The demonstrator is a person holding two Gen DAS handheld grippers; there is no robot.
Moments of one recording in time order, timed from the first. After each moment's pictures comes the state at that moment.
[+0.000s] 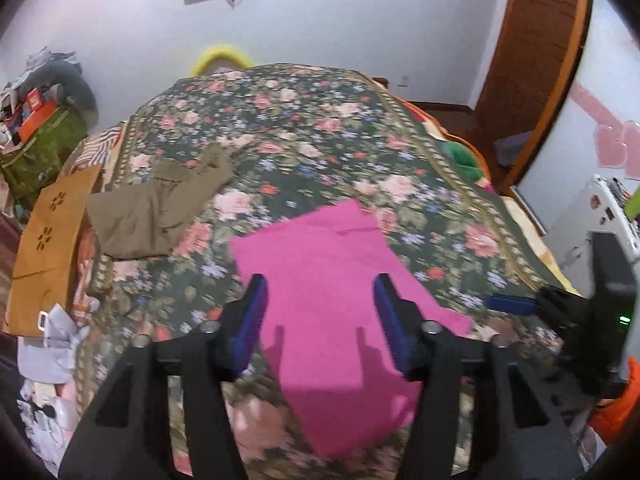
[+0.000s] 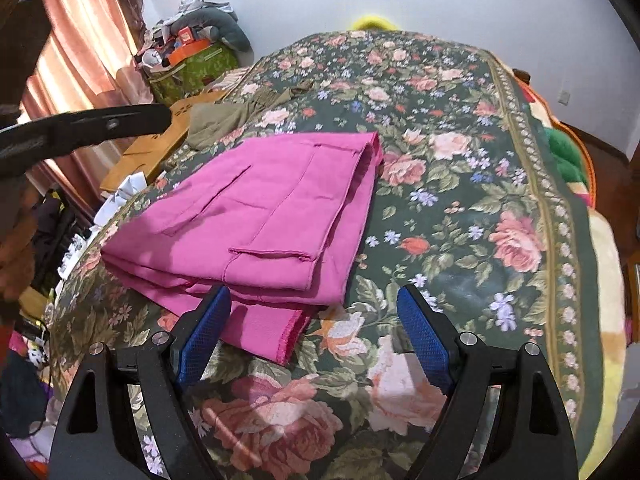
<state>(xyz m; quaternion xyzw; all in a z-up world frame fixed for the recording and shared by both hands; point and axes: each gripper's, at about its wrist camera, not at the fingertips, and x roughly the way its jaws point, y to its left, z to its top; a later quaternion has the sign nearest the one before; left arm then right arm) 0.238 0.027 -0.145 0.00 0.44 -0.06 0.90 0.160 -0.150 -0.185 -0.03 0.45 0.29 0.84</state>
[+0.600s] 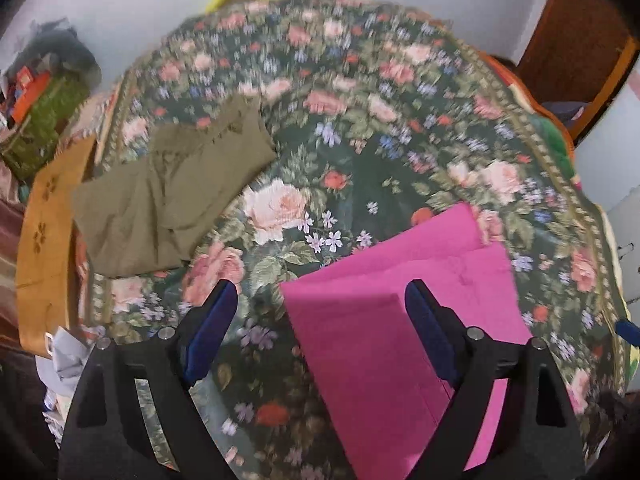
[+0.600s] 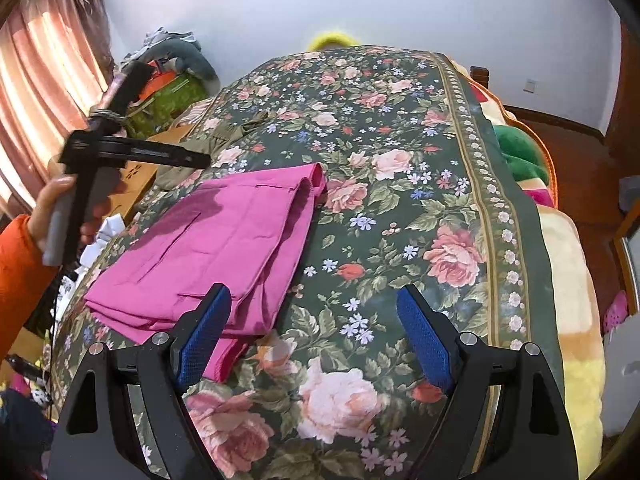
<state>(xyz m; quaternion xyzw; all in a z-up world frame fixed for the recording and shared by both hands) 0.379 0.076 -0.227 0.02 0.55 -0.02 0.83 0.185 -0.187 -0.172 0.01 0.44 0.24 0.87</state>
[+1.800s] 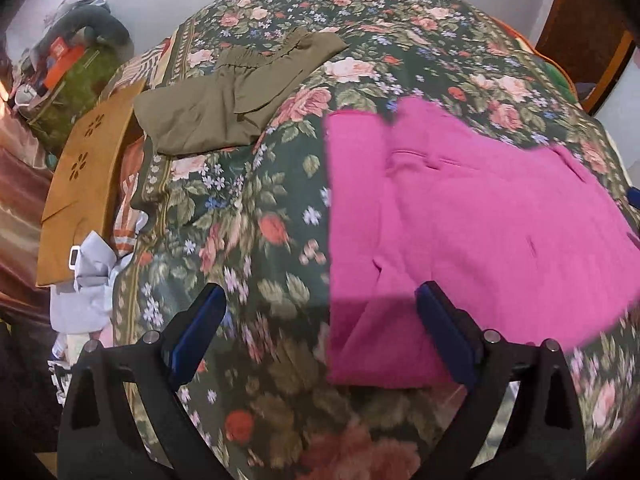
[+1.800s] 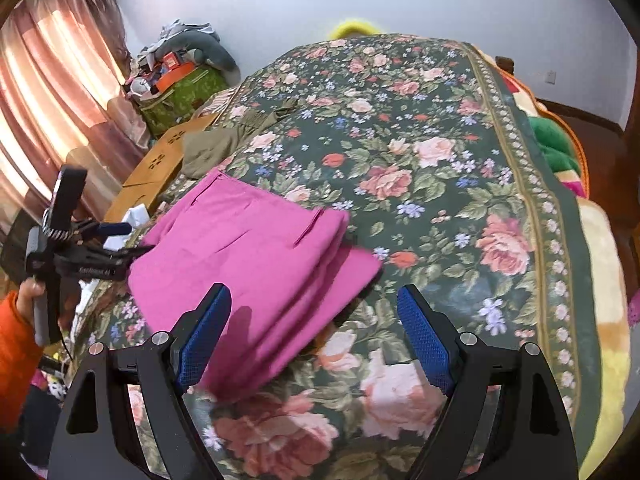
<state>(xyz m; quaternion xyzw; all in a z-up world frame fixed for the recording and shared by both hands) 0.215 0.116 -0.238 0.04 0.55 0.02 0.83 0.175 -0.159 -0.176 0.03 0.46 0.28 0.84</state>
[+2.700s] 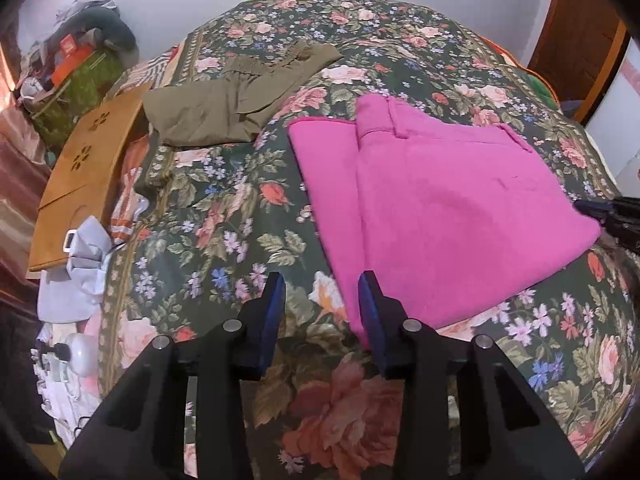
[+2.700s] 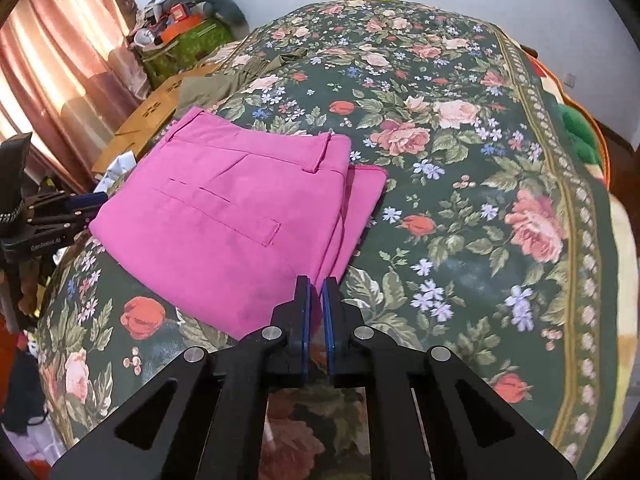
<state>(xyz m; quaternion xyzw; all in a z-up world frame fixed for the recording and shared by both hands) 0.177 0.119 -0.240 0.02 0.52 0.02 0.85 0.177 -0.142 -0.210 -0.04 0.50 0.29 0.82</state>
